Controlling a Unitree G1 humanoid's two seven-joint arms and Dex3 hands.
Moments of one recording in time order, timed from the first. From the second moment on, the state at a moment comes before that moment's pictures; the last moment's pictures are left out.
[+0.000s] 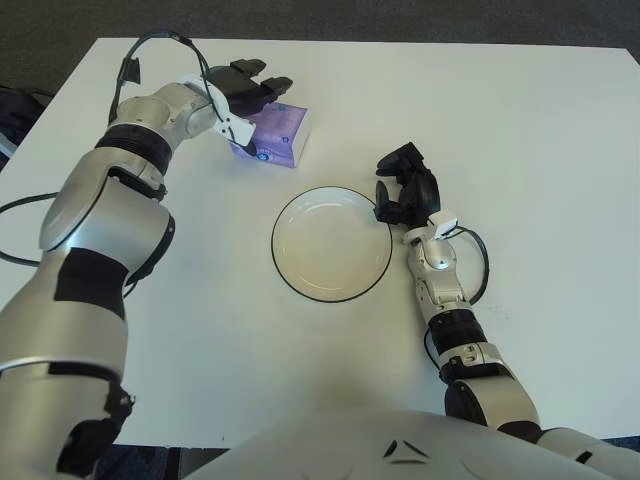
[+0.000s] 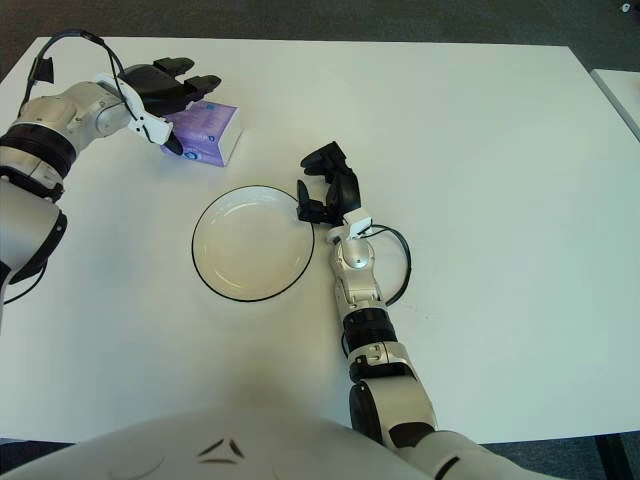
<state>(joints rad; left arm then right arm) -1.29 0.55 -0.72 1.26 0.92 -0.59 0.00 -0.34 0.13 -0.02 0.52 -0.02 -0.53 -0.01</state>
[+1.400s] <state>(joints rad) -1.23 0.48 -0.76 1.32 0.93 -0.43 0.07 -0.32 0.13 -0.01 0.49 -0.02 -0.53 -0.01</state>
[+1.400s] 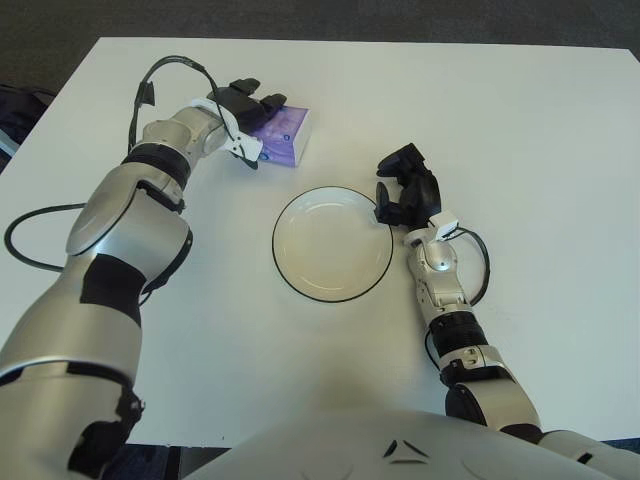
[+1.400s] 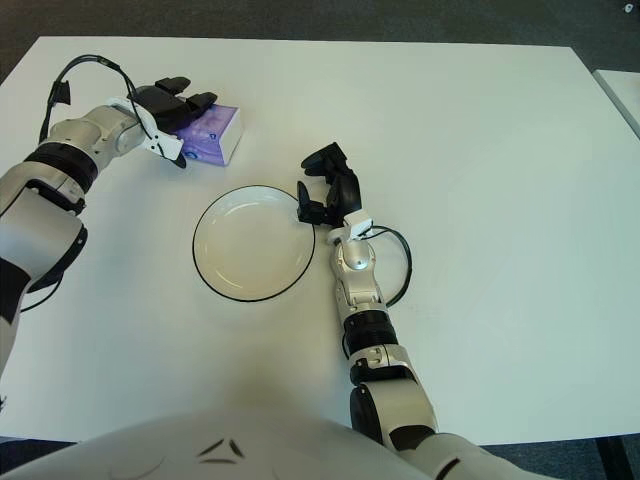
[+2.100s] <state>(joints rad) -1.21 0.45 -0.80 1.34 0.94 -0.36 0.18 -0.31 0.13 0.01 0.48 -0.03 -0.53 -0.04</state>
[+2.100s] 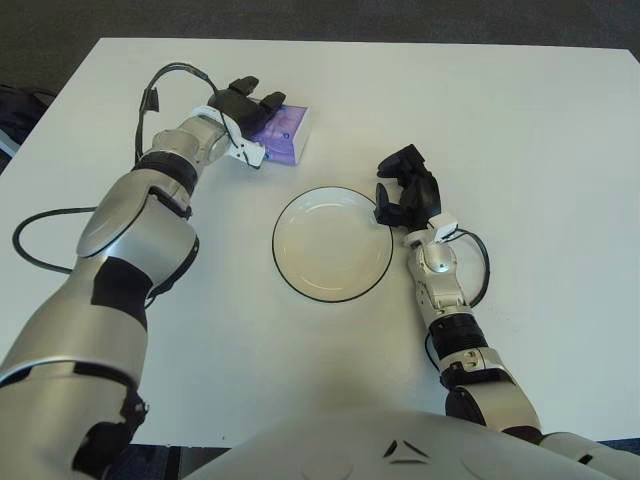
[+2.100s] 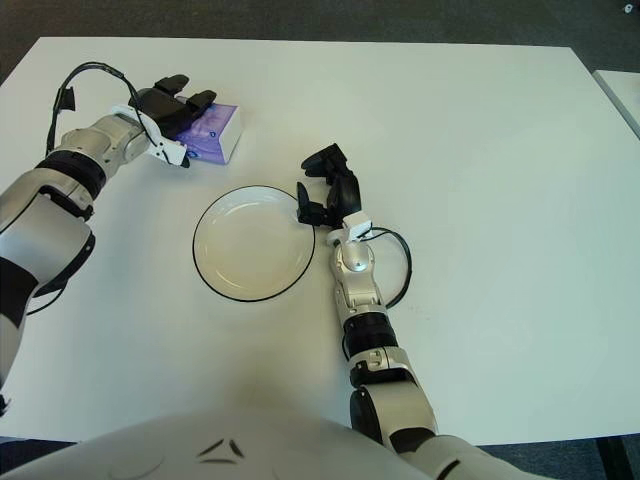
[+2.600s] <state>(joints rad) -1.20 0.44 -0.79 1.34 0.92 -0.35 0.19 -0.30 0.13 0.01 0.47 -0.04 -0.52 -0.05</state>
